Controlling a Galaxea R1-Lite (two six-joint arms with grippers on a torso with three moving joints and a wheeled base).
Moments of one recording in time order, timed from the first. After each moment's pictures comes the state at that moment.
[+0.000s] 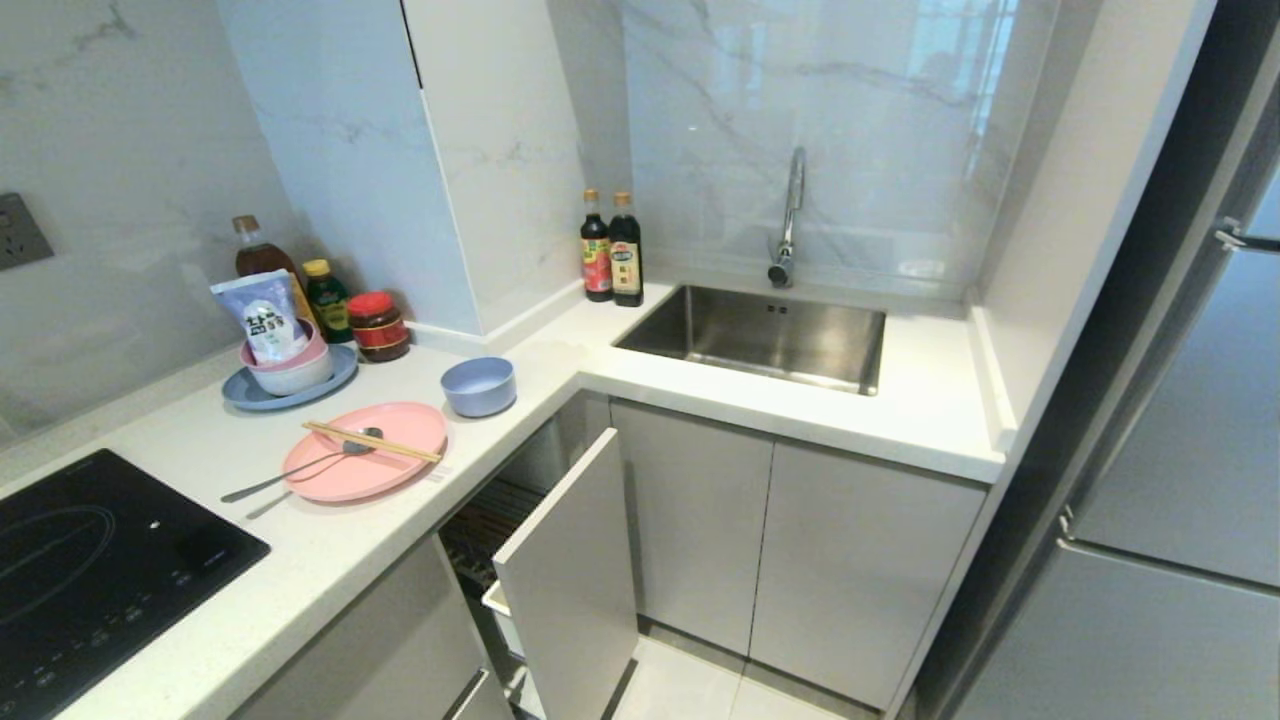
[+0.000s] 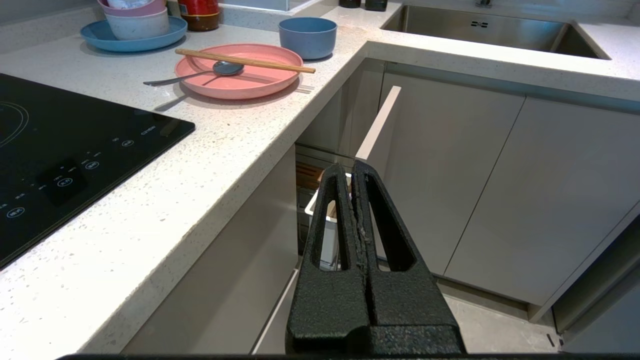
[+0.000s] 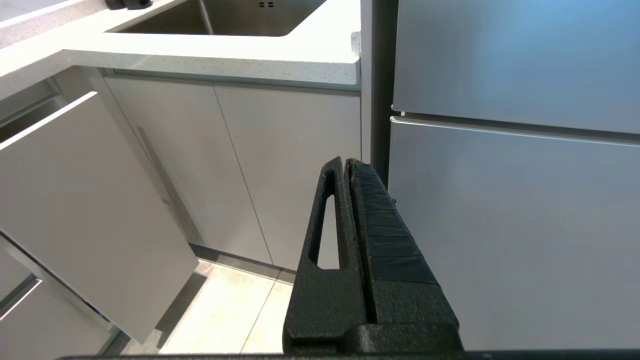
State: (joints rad) left arm 0.00 0.00 0.00 0.00 0.00 0.00; right arm 0.00 0.00 0.00 -0.01 -0.04 0.08
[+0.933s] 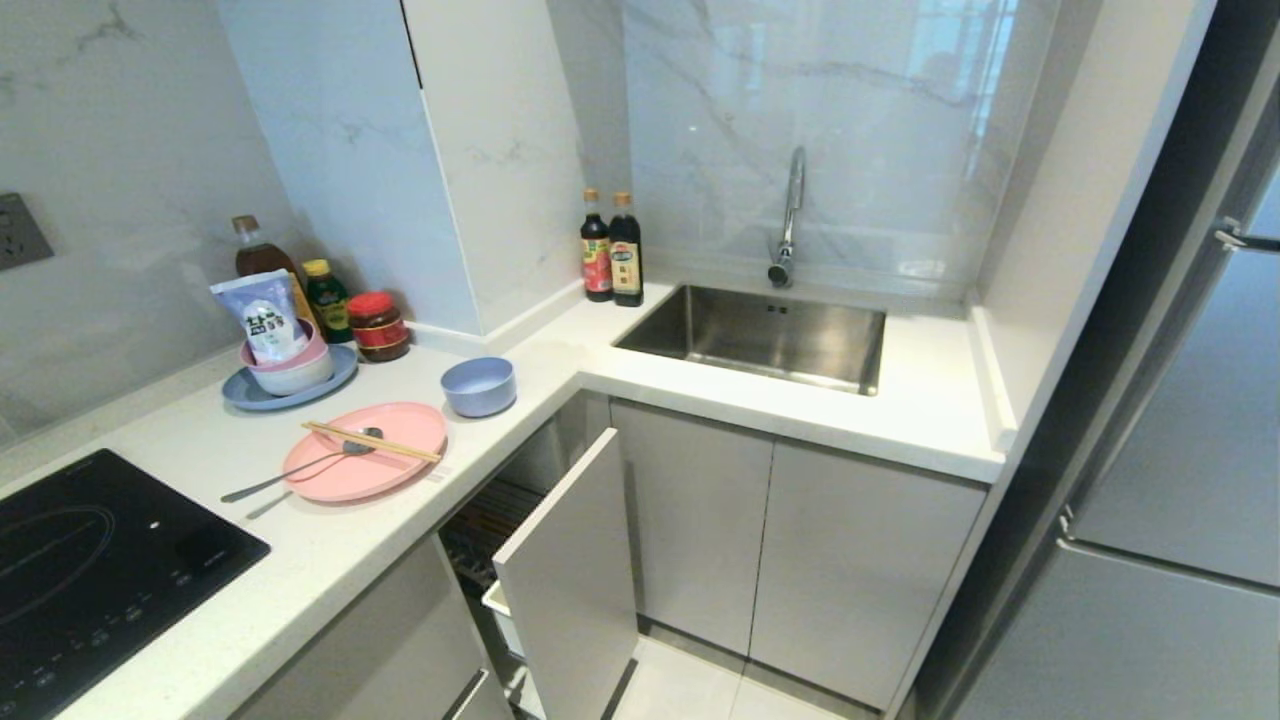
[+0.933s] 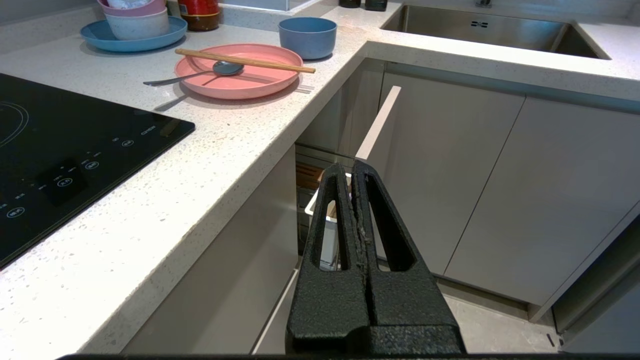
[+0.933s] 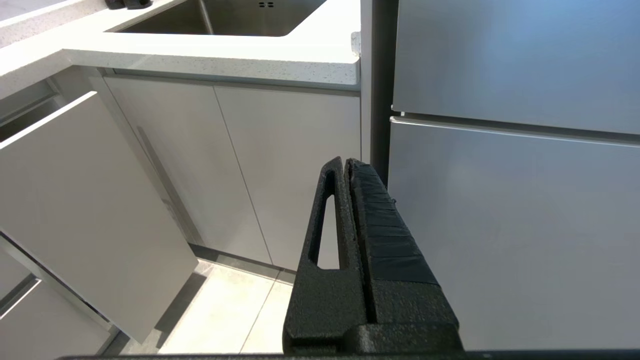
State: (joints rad) left arm 0.00 0.00 0.00 0.00 0.00 0.00; right arm 0.00 0.00 0.00 -0.01 -0.04 0.08
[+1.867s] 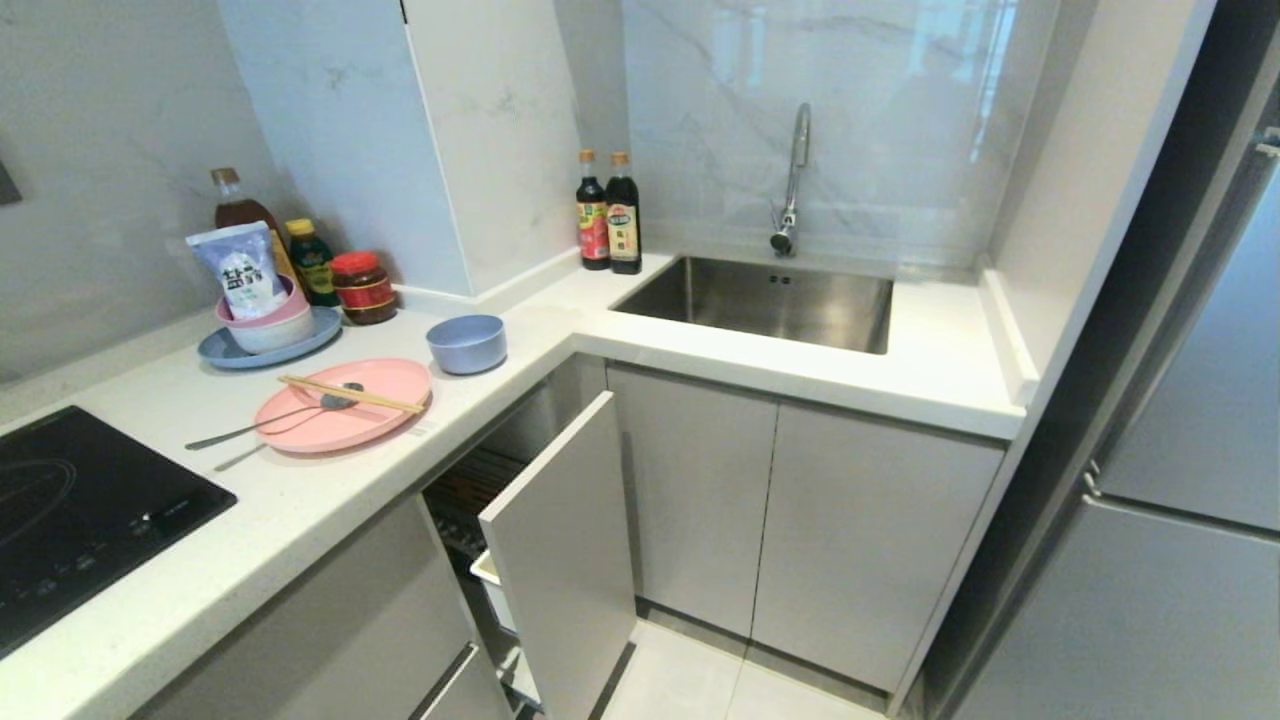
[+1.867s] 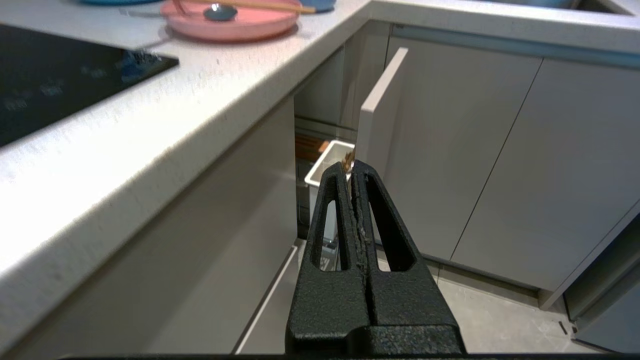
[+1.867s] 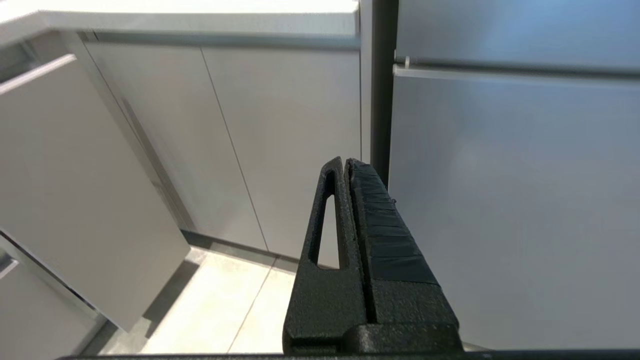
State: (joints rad) left arm 0.00 0.00 0.00 0.00 0.00 0.00; right arm 0.00 0.00 0.00 -0.01 -0.04 0.08
